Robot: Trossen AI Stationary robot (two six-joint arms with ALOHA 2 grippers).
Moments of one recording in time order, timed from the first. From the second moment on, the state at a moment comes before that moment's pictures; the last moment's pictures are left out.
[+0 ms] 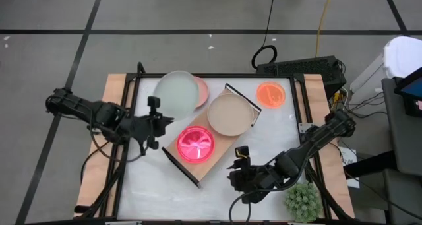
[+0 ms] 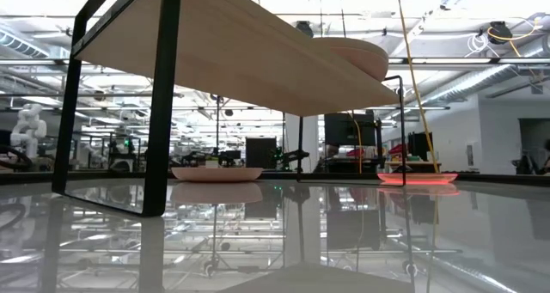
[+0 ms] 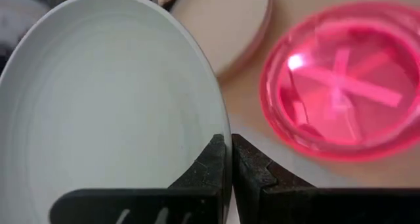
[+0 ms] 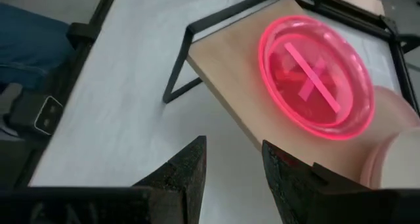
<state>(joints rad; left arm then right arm) -0.36 1.12 1.25 -0.93 -0.61 0.26 0.61 1.70 1.64 -0.86 0.50 0.21</state>
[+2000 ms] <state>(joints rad) 0.04 1.70 1.63 -0.66 0.05 0.85 0.83 1.56 1.63 -1.27 0.94 0.61</state>
